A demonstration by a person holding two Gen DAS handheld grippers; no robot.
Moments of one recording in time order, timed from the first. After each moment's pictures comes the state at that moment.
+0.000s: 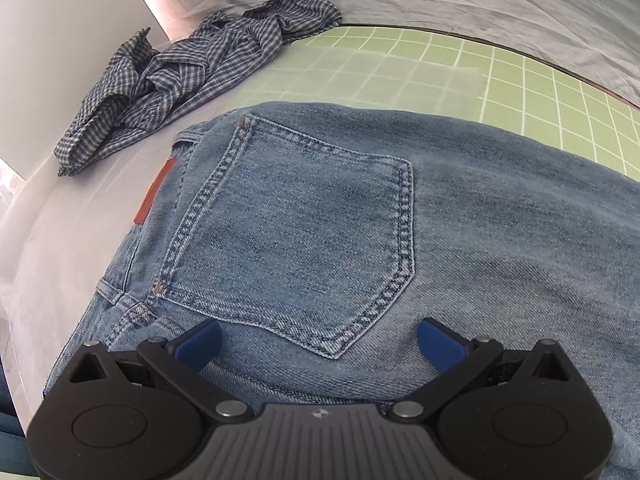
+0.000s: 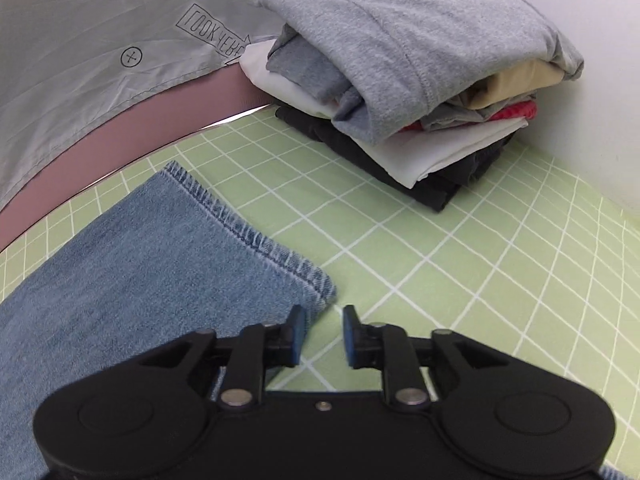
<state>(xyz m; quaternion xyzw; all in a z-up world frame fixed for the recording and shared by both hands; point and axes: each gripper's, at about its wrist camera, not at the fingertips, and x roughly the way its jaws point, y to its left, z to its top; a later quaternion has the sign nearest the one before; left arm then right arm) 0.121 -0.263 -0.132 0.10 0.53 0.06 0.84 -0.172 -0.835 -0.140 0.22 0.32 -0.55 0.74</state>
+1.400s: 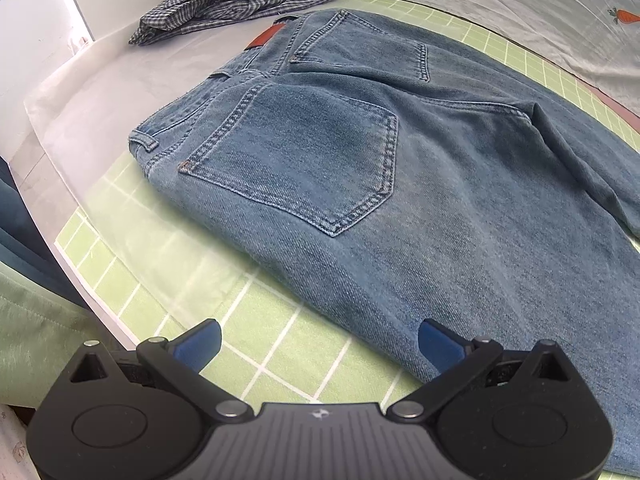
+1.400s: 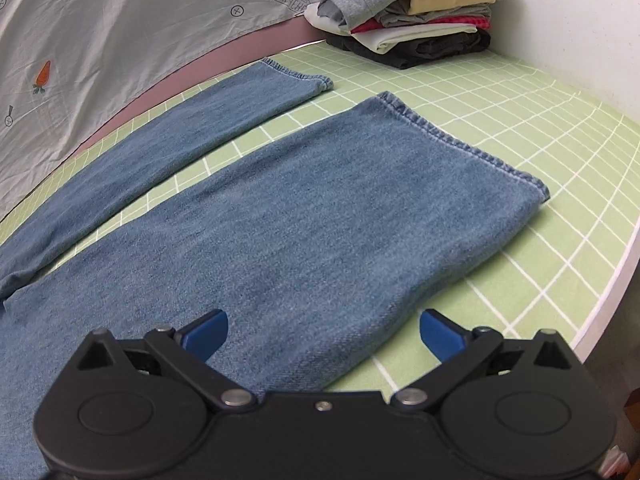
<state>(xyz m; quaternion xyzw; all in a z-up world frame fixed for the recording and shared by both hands) -0.112 -0.173 -0.106 0.01 0.55 0.02 0.84 -0.361 -0.606 -0.147 0.28 0.34 -0.41 0.80</state>
